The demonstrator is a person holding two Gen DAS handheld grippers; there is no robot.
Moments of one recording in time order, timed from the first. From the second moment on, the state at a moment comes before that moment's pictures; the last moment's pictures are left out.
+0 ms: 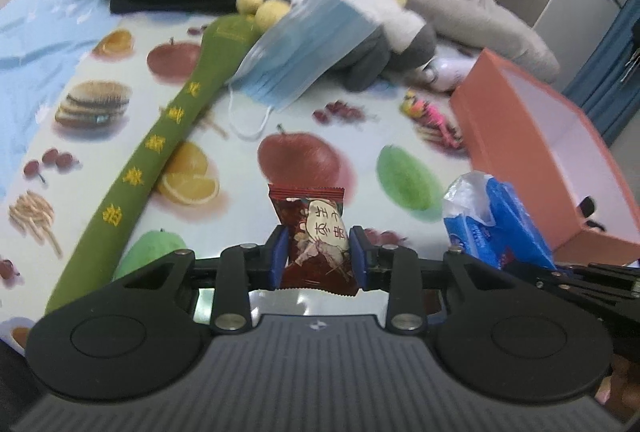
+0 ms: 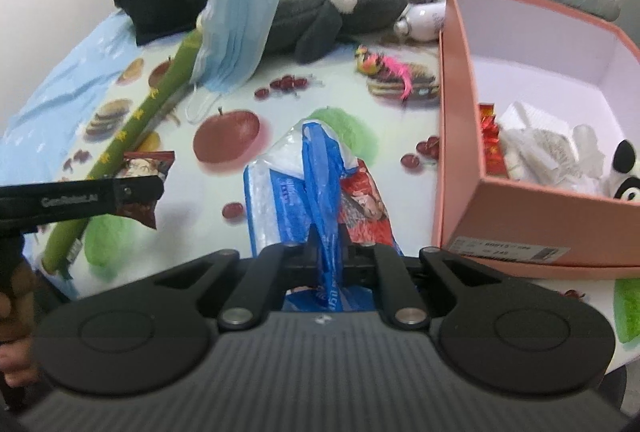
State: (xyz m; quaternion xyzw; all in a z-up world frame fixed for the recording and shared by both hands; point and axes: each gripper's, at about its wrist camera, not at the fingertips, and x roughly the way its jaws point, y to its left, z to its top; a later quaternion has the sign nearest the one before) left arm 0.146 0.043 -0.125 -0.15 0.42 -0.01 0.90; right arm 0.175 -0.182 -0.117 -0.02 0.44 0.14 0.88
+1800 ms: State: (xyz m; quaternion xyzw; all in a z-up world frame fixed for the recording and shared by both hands) left arm 0.260 -0.215 -0.027 -0.06 0.41 -0.23 0.88; right arm 0.190 -0.388 -0.018 0.09 0.35 -0.01 0.93
